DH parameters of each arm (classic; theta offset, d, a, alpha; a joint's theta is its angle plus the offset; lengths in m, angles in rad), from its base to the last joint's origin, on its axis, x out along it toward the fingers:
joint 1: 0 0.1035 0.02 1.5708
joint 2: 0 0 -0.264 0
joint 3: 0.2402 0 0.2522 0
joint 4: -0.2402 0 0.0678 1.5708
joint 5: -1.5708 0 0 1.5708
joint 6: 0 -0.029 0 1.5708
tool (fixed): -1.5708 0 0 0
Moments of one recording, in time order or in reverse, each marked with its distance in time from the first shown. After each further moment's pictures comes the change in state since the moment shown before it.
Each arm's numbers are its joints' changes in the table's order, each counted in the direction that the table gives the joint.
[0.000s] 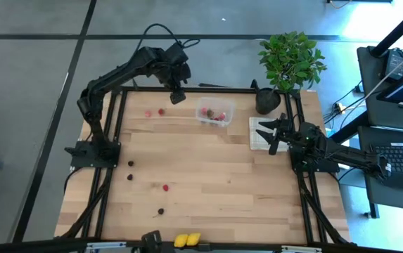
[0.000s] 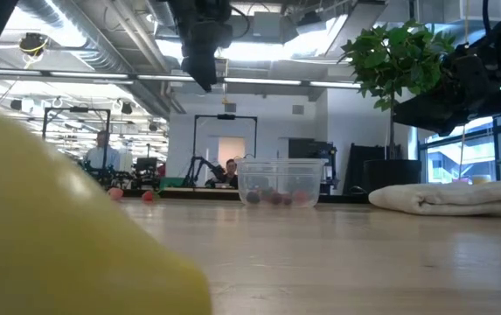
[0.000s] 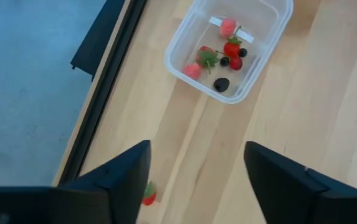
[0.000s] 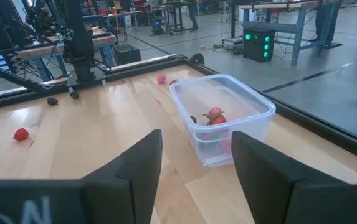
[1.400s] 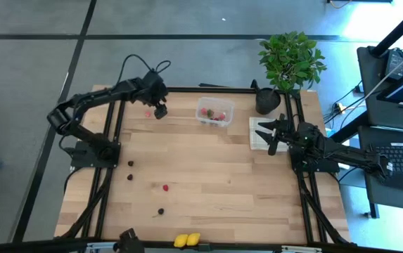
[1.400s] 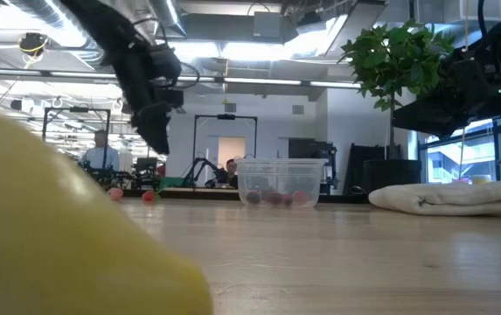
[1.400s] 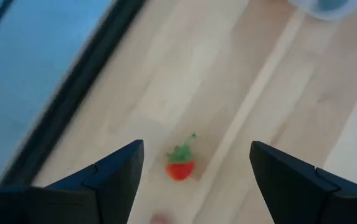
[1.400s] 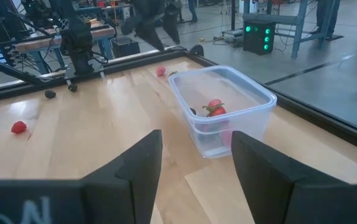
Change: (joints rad) left arm 0.173 0.349 -0.993 0.732 -0.043 -0.032; right arm 0.000 -0.034 0.000 0.001 -0.001 -0.005
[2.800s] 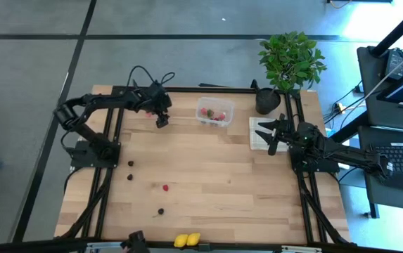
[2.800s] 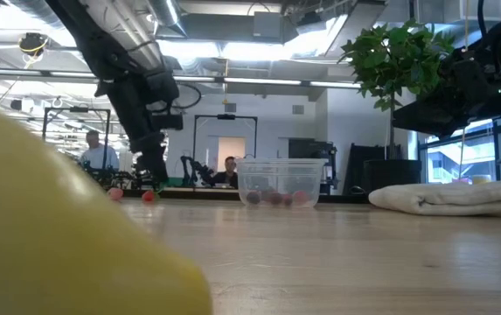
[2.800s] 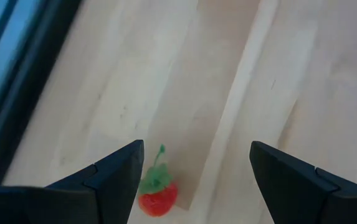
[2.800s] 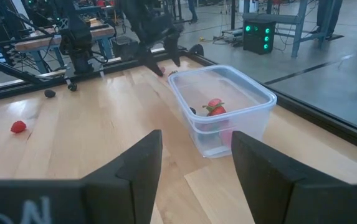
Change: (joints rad) left arm -0.037 -0.087 -0.186 0.307 0.021 -0.145; right arm 0.000 -0.002 0.000 0.000 0.000 0.001
